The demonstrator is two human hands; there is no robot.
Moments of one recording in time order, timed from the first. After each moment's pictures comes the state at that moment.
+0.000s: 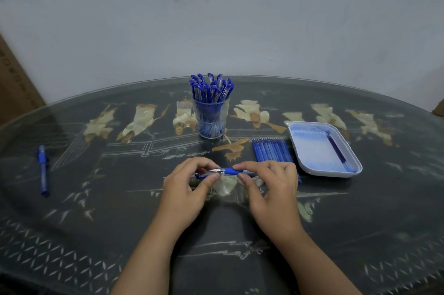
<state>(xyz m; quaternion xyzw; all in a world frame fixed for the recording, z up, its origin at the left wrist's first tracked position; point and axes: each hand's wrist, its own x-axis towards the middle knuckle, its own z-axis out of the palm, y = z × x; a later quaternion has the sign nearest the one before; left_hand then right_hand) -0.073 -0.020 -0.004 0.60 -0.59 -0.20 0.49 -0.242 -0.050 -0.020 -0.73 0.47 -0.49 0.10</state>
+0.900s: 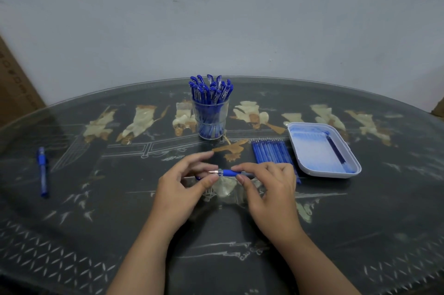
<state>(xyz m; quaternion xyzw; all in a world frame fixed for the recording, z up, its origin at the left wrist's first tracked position) -0.073 -0.014 0.010 0.59 -0.50 -0.33 0.54 -0.241 -0.051 -0.022 -0.74 0.47 -0.48 0.09</state>
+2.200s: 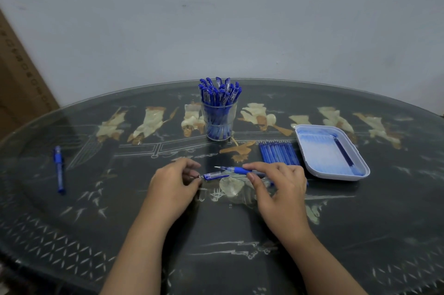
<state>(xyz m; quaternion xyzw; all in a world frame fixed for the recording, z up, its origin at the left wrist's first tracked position) -0.041 -0.022 0.011 0.72 -0.56 -0.16 0.37 -0.242 -0.051 -0.020 -0.72 0.49 -0.49 0.12</state>
